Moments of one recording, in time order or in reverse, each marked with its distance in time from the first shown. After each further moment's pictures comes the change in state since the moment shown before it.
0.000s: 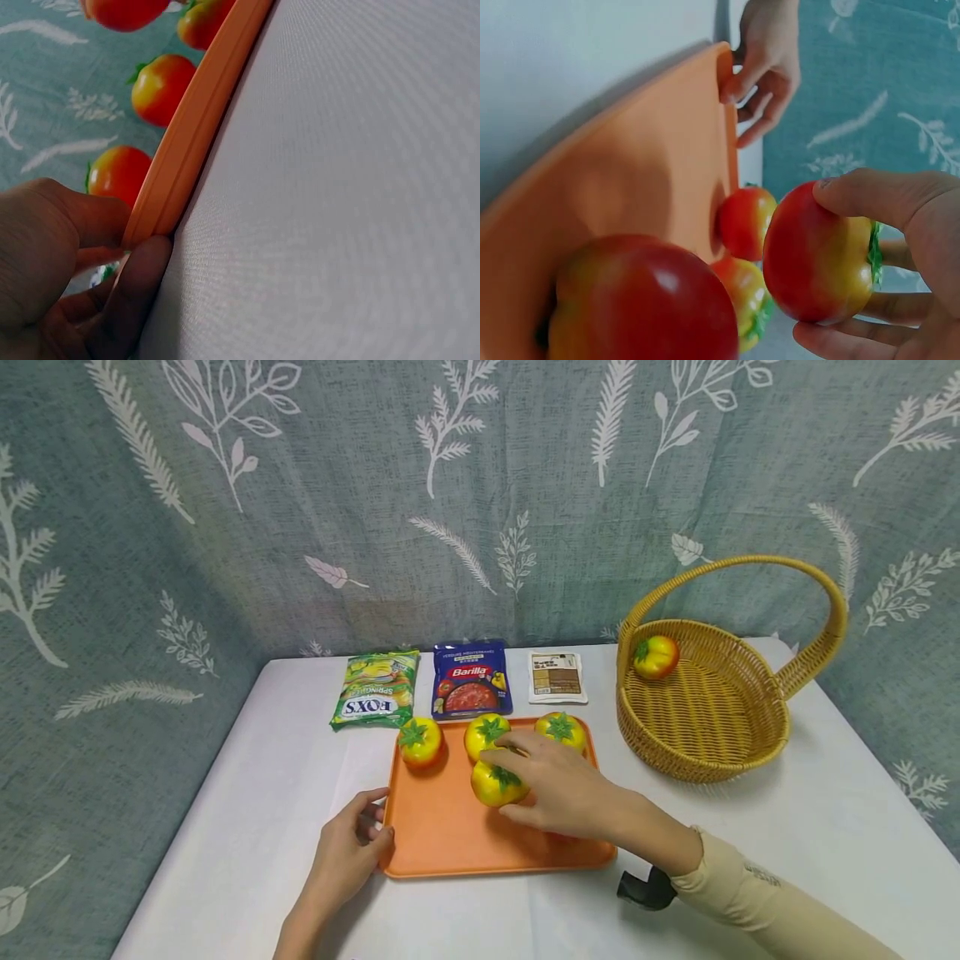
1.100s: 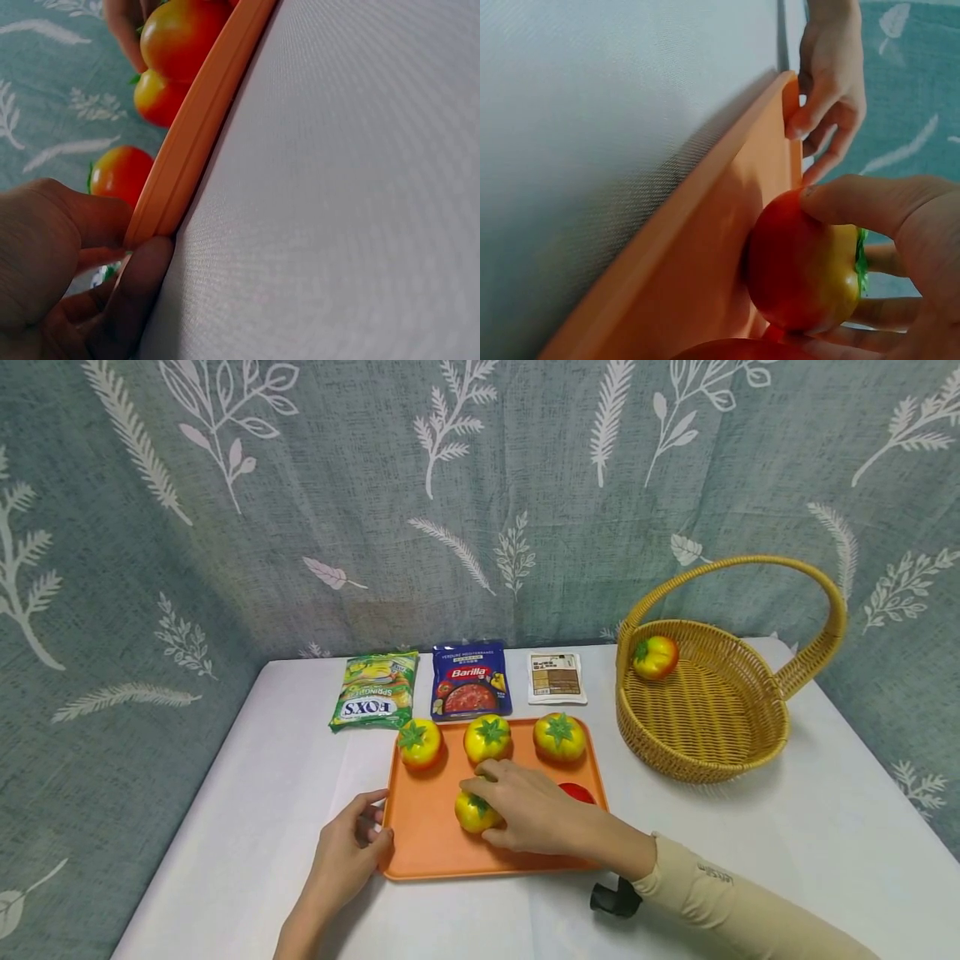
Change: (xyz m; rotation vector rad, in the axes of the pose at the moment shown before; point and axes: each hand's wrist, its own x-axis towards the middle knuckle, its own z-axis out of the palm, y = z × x) left_hand 0.000 -0.001 0.000 0.002 0.018 0.041; right_hand 0.017 -0.008 0.045 -0.016 -0.238 0.084
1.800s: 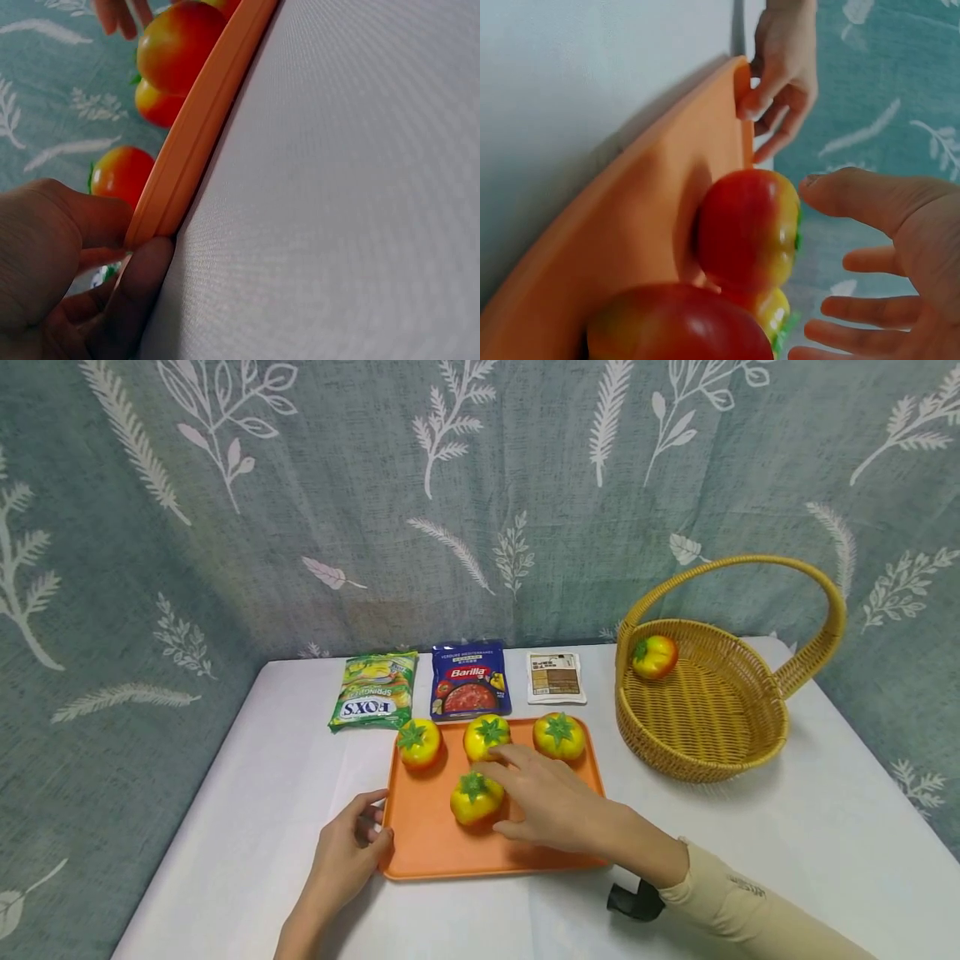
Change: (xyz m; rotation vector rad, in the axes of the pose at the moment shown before) left_hand 0.001 0.001 0.001 0.035 0.003 -0.011; right_hand -0.022 0.003 -0.024 -0.021 0.131 -0.004
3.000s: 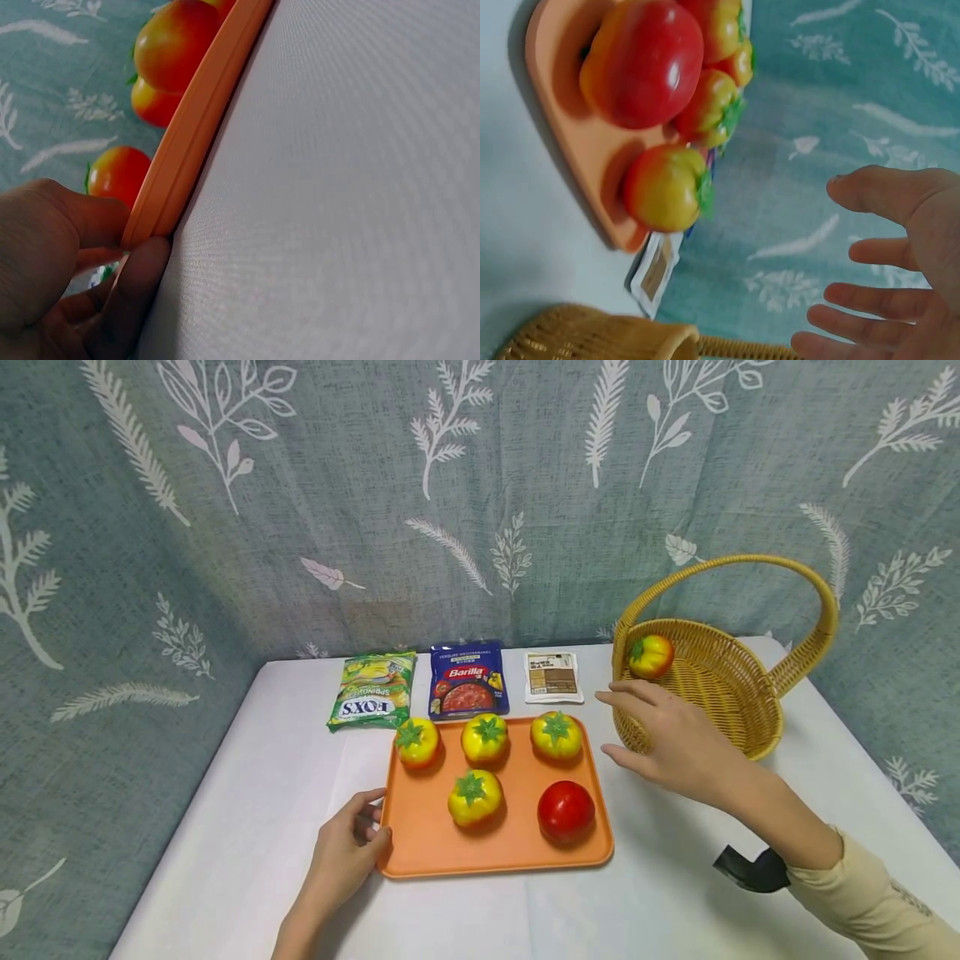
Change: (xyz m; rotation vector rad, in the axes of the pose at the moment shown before) left_hand -0.001 0.001 -0.001 -0.023 -0.015 -0.012; right_hand -0.071 0.070 -0.085 -0.098 0.300 0.119
